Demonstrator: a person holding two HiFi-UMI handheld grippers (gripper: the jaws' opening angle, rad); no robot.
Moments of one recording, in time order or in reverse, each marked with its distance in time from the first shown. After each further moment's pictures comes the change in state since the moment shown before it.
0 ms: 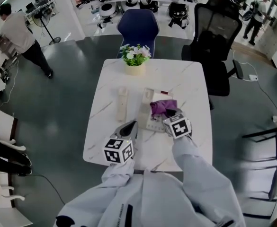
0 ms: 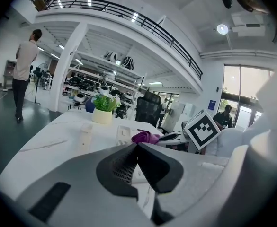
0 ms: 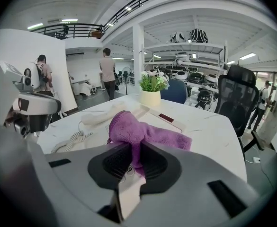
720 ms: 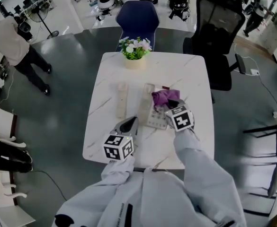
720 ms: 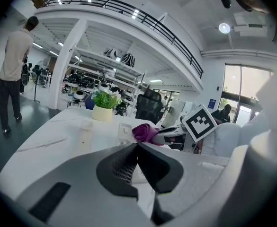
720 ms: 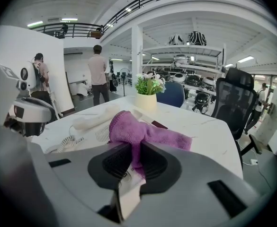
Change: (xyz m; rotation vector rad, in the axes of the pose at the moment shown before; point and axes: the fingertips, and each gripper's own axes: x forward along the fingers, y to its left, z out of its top) left arm 0.013 0.008 -0.005 -0.008 0.033 -0.008; right arm 0.008 -0.023 0.018 -0.017 -0.007 -0.051
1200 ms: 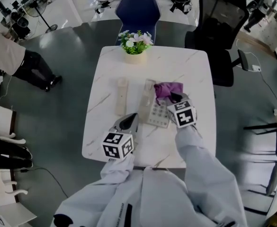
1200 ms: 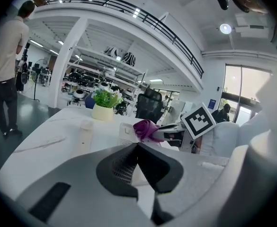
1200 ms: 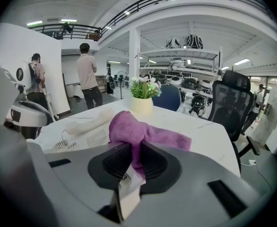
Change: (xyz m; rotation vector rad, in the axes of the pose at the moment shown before) left arm 0.010 0.009 0.002 -0.007 0.006 -0.004; right arm 0.013 -0.021 0.016 -0.005 -0.066 -0.049
